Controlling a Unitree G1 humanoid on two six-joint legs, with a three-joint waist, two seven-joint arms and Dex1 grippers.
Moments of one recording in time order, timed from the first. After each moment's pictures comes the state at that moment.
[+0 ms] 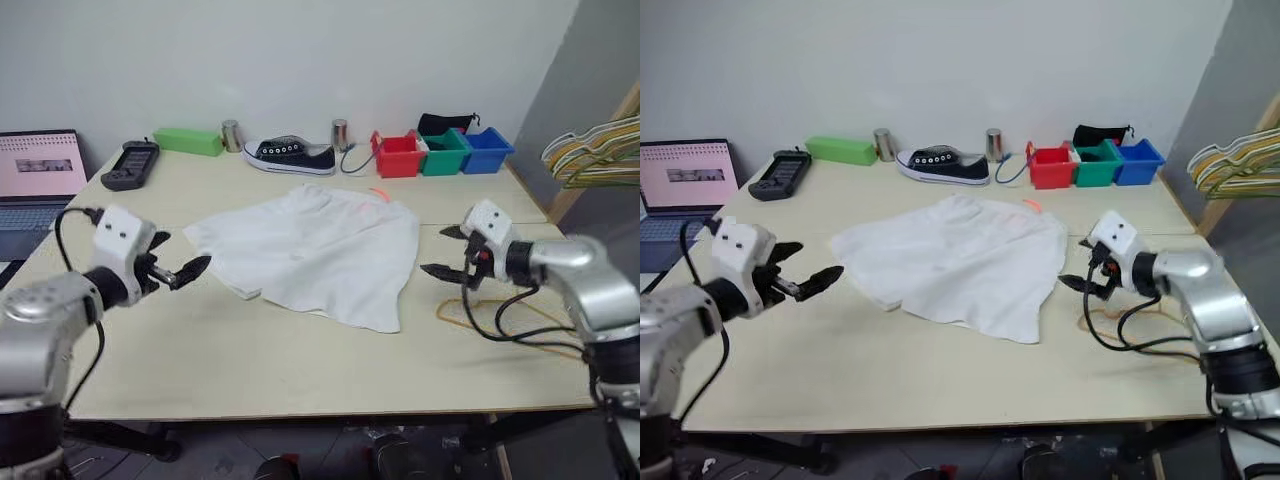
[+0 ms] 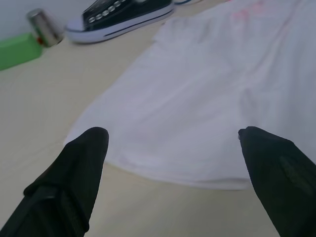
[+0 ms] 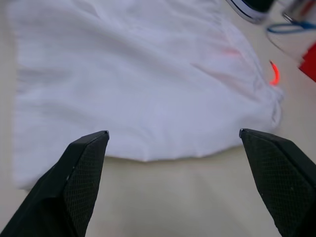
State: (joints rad) left arm -0.21 0.93 0.35 -0.20 -0.44 0.67 -0.84; right arm -0.65 -0.80 0.10 -0.03 0.26 0.56 1.09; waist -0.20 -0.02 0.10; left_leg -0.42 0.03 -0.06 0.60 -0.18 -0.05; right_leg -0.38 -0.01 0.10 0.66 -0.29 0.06
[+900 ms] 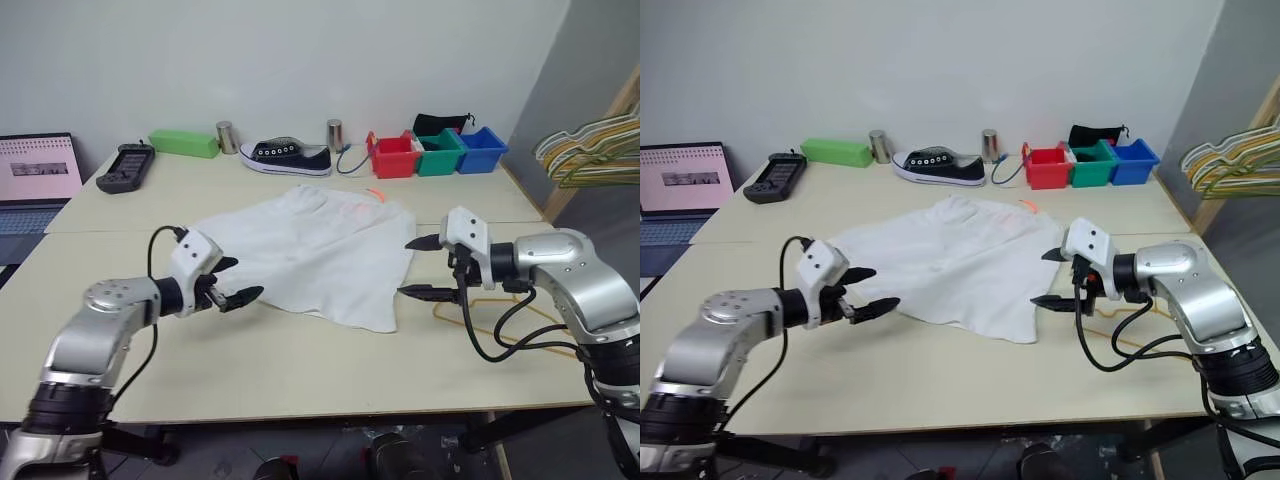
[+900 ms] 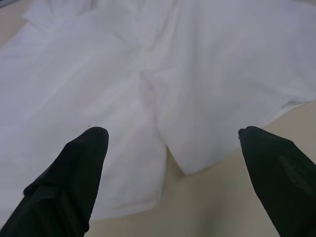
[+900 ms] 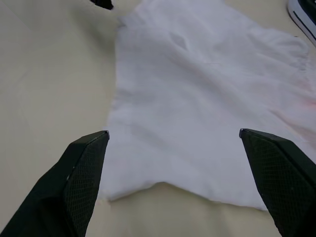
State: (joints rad) left arm -0.30 0.75 0.02 0.01 -0.29 0.52 -0.86; right arm -0.56 -0.75 0.18 -0.22 0.29 0.60 1.09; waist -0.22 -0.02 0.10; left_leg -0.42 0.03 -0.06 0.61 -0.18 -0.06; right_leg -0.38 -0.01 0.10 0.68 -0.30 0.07
